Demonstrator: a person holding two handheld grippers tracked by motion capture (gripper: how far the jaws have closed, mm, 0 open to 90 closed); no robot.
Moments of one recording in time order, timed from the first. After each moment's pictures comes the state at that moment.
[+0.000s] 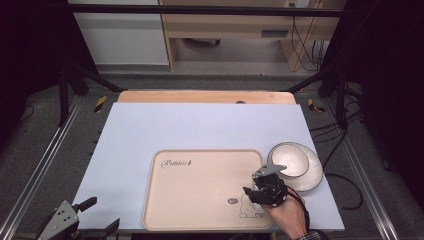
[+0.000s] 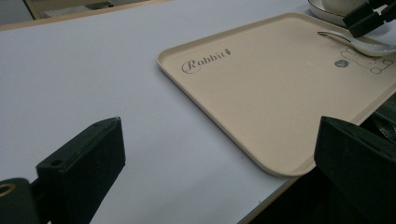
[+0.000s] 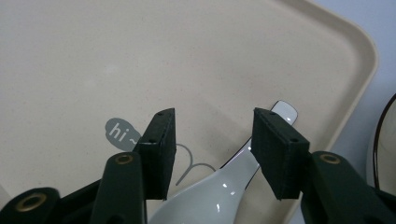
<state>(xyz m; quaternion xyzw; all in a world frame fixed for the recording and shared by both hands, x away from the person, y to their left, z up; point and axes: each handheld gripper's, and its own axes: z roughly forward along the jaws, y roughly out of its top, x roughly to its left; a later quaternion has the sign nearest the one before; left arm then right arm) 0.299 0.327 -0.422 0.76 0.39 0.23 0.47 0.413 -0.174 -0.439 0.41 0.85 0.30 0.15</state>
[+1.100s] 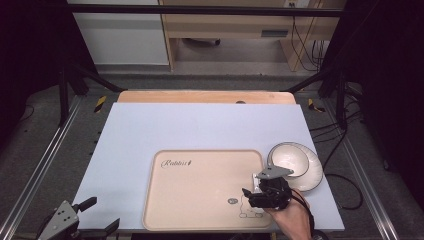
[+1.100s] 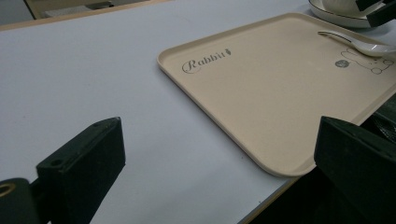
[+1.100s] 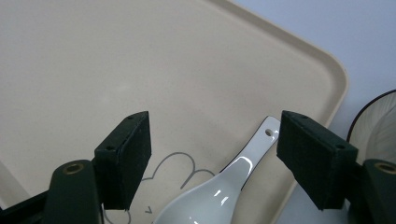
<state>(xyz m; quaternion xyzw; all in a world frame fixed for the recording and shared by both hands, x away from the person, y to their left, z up) 0.299 0.327 -0.422 0.76 0.39 0.23 0.47 0.399 -0.178 -0.424 0.40 0.83 0.34 0.18</state>
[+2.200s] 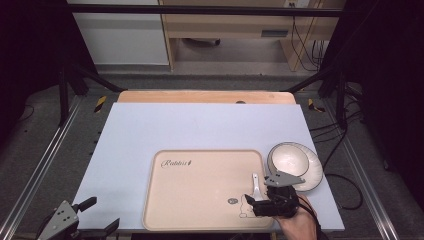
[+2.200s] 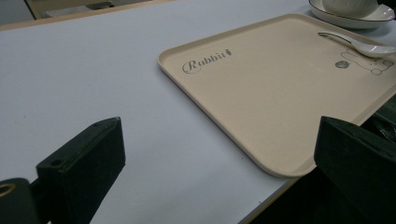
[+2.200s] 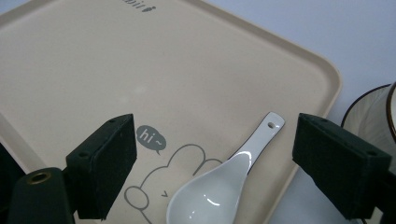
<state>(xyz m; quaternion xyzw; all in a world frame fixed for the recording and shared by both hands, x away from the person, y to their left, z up) 0.299 0.327 -0.422 0.76 0.39 0.23 0.47 0.377 -0.189 -0.418 0.40 0.82 0.37 0.18</state>
